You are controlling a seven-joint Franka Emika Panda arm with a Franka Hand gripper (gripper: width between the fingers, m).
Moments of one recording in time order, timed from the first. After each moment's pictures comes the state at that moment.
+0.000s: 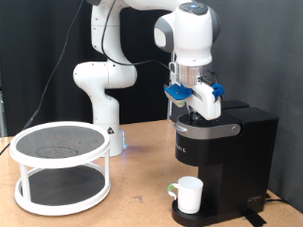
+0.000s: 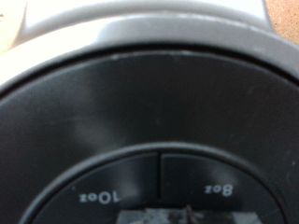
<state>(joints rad) -0.10 0.00 0.23 -2.07 0.20 1.97 2.44</state>
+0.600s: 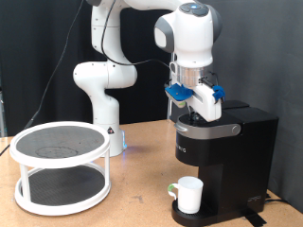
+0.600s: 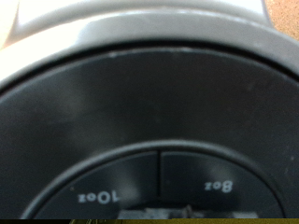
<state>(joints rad) -0.10 0.02 0.23 -2.04 0.21 1.93 2.44</state>
